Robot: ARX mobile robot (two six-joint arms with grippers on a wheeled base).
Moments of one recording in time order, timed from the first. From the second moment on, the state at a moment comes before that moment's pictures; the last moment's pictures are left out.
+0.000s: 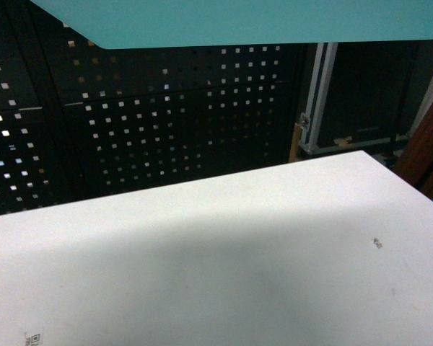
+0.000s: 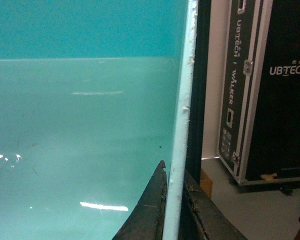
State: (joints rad) left arm -0.54 1.34 0.77 0.88 -0.54 0.45; right arm 0.08 1.31 0.82 0.68 -0.14 0.09
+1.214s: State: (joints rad) left arm -0.54 1.34 0.77 0.88 -0.54 0.45; right arm 0.08 1.31 0.82 0.68 -0.14 0.09
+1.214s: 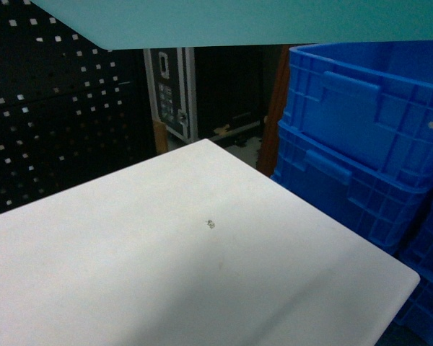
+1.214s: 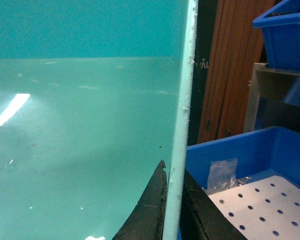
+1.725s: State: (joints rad) left arm -0.54 1.33 0.77 0.88 -0.54 0.46; right arm 0.09 1.31 0.82 0.69 -0.14 0.09
